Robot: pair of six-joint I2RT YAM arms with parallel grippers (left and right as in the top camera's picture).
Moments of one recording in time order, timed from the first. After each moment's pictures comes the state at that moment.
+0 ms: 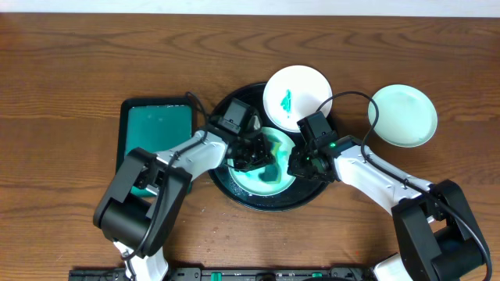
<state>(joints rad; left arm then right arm) -0.50 1.90 1.00 -0.29 0.58 -0.82 0.47 1.68 0.86 -0.49 -0.19 0.71</state>
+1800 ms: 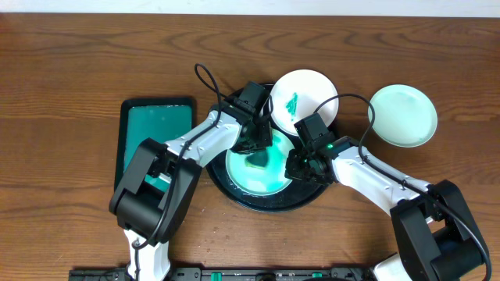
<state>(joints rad) -0.54 2.00 1.26 -0.54 0.29 -0.66 0.49 1.68 0.86 -0.51 -0.21 0.72</state>
